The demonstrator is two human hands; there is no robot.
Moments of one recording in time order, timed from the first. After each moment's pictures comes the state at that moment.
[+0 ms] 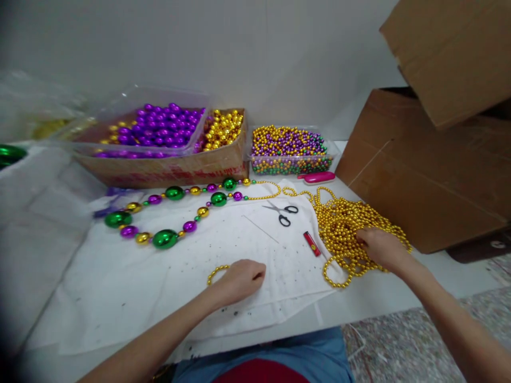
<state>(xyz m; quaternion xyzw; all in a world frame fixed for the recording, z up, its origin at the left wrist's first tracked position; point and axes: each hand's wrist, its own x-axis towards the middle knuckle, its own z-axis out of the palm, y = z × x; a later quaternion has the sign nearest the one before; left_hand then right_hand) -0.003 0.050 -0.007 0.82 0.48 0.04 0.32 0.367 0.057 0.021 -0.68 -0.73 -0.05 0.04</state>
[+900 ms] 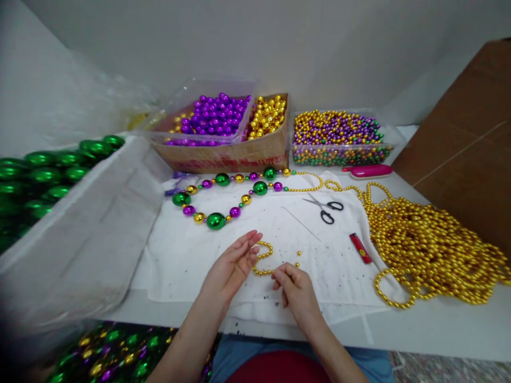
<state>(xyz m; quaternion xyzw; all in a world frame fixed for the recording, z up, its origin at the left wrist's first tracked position) -0.074 0.025 0.013 0.11 0.43 0.58 0.69 0.083 -0.003 -0.030 -0.47 -0.42 0.68 0.37</state>
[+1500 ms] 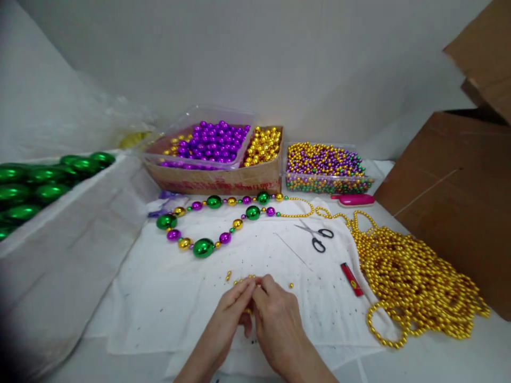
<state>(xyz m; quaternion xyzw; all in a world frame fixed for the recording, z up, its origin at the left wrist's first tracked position) -0.062 0.008 0.008 0.37 0.56 0.43 0.61 0.060 0.017 0.011 -0.46 -0.82 0.23 0.26</state>
